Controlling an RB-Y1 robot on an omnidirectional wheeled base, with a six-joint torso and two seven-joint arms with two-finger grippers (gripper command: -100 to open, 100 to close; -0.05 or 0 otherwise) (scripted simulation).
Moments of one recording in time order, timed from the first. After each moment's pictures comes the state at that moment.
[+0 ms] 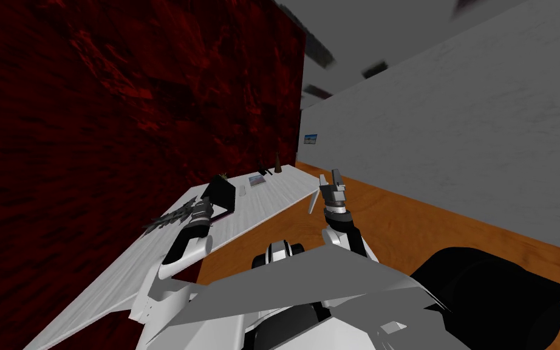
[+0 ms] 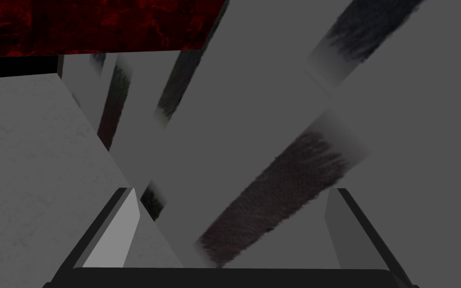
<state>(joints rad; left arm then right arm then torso) 0.18 0.10 0.30 -2.04 0.00 0.28 -0.02 0.54 -0.03 0.01 -2.38 -0.03 -0.57 0.13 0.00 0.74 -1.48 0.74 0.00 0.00</state>
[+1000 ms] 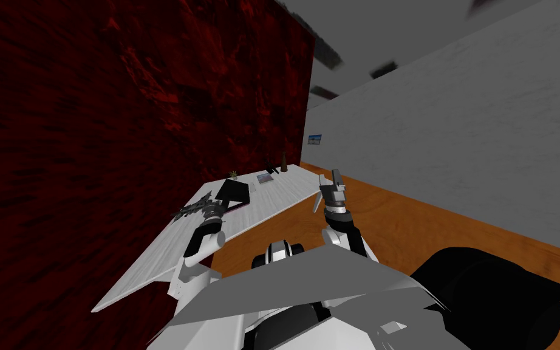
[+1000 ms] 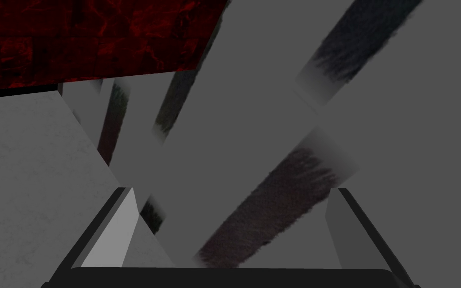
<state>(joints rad) 0.12 -0.01 0.30 -1.87 0.13 0.14 0.13 0.54 -0.03 0.01 -2.38 -0.03 -0.57 0.13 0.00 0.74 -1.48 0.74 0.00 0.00</state>
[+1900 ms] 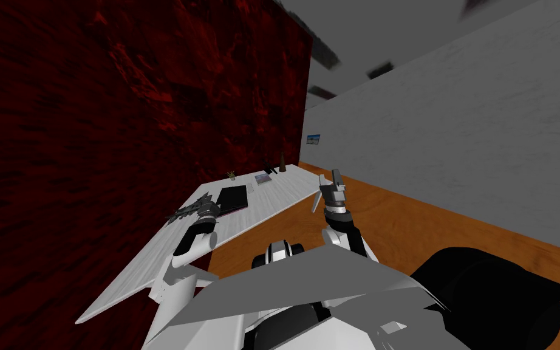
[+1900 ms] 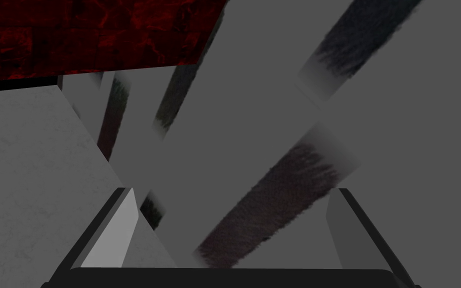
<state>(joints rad) 0.11 0.14 0.29 -1.87 0.12 0.20 0.12 0.54 -0.03 0.01 -2.38 -0.03 -0.57 0.13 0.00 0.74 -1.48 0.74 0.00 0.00</state>
